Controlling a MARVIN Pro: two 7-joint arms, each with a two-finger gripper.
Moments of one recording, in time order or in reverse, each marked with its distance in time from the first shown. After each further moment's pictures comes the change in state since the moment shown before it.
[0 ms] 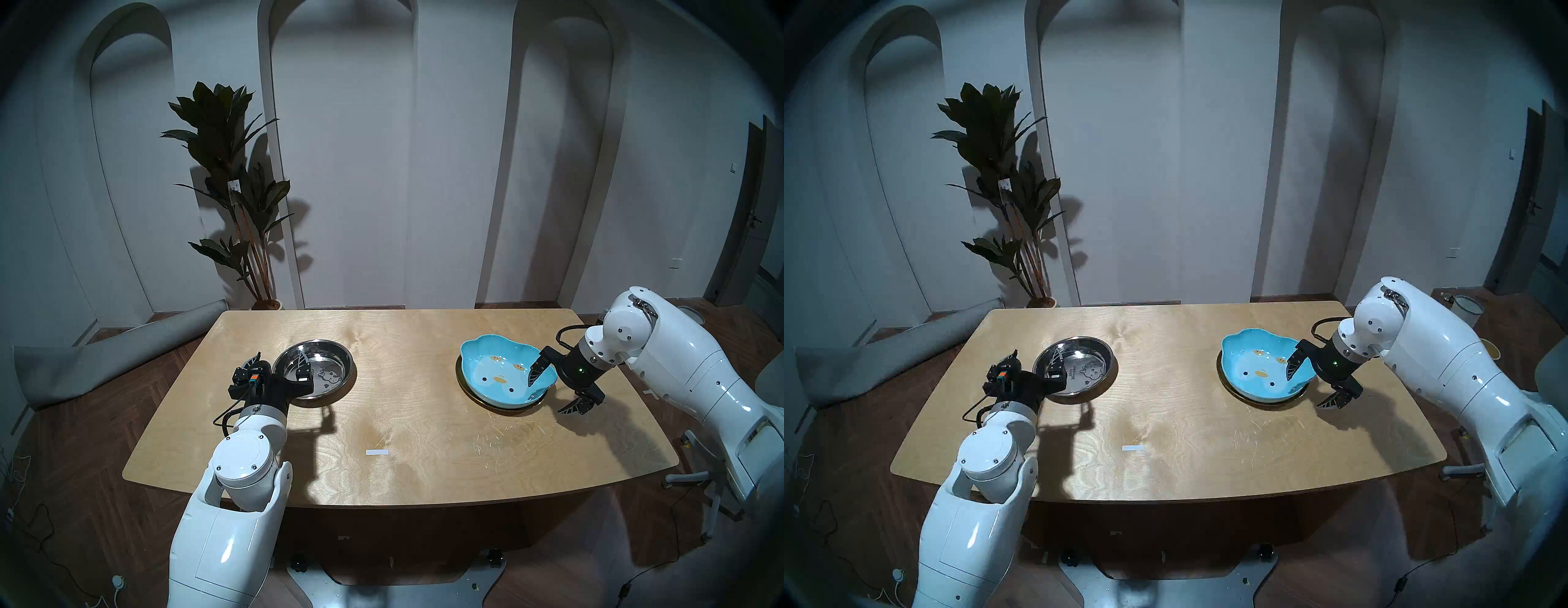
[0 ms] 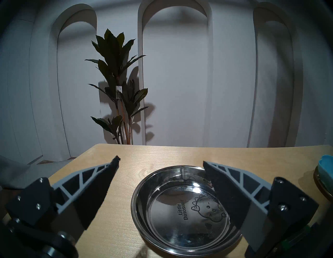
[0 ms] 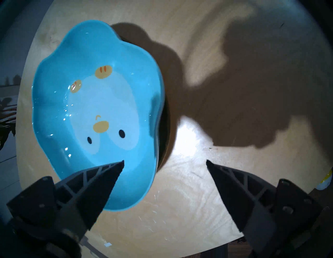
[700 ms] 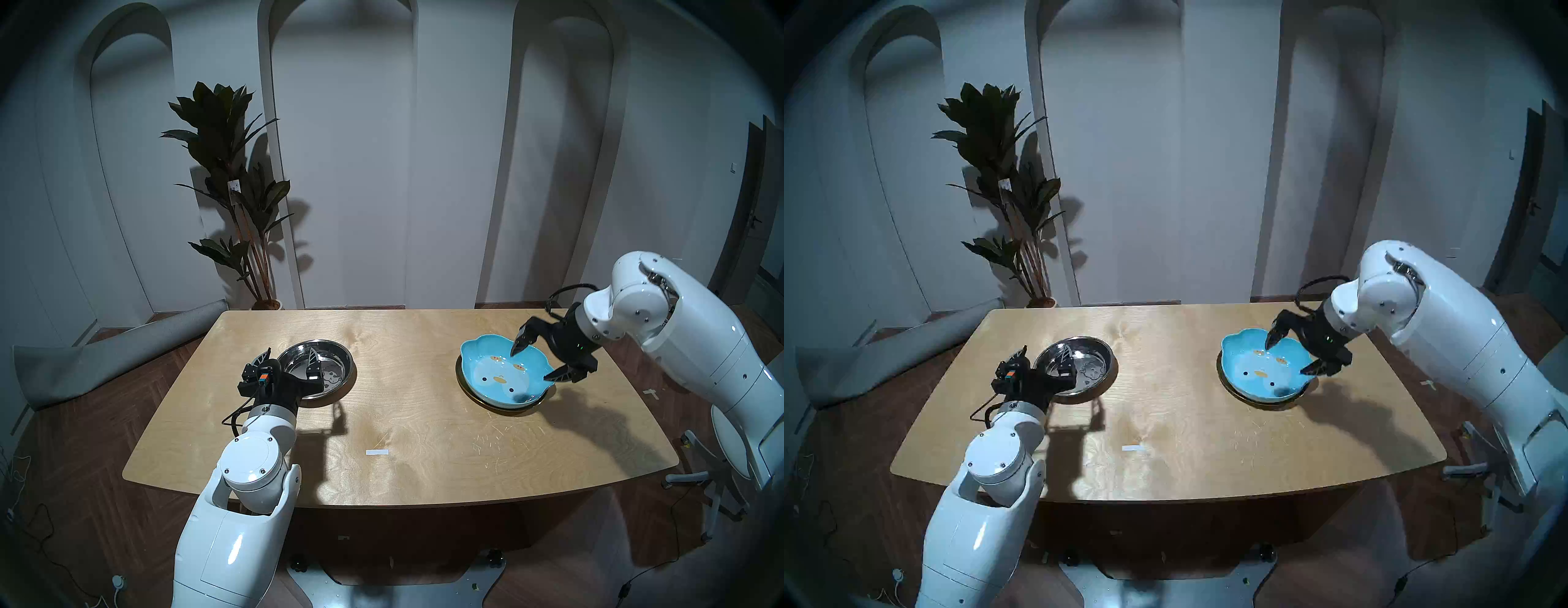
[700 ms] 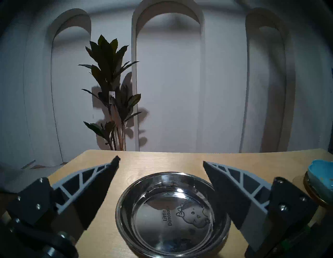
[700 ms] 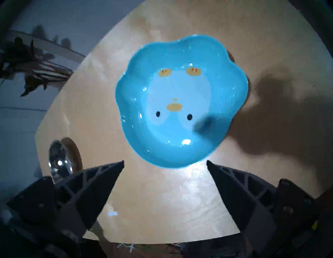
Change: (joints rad) left arm 0.004 -0.001 0.049 -0.018 0.012 -0.035 0.000; right arm -0.020 0.084 -0.033 -0.306 -0.126 0.091 0.098
